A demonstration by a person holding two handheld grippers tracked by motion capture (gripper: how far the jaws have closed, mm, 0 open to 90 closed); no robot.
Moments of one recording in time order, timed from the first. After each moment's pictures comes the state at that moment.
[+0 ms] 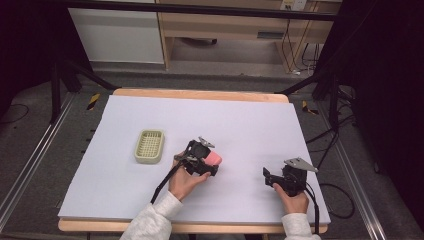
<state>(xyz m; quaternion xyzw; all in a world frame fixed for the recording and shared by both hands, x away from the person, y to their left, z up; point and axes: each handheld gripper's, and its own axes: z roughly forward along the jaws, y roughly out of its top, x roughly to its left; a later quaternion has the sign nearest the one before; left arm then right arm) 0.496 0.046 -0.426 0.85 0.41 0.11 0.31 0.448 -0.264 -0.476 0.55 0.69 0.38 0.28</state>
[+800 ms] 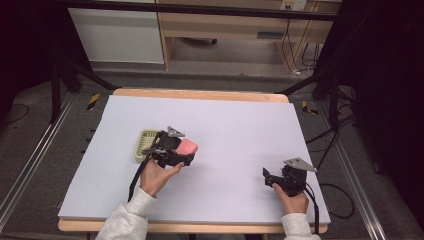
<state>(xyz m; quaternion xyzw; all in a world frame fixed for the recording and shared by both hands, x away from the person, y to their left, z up) 0.494 0.121 -0.388 0.82 0.44 0.15 0.34 0.447 -0.262 -0.476 0.55 0.69 0.37 0.28</state>
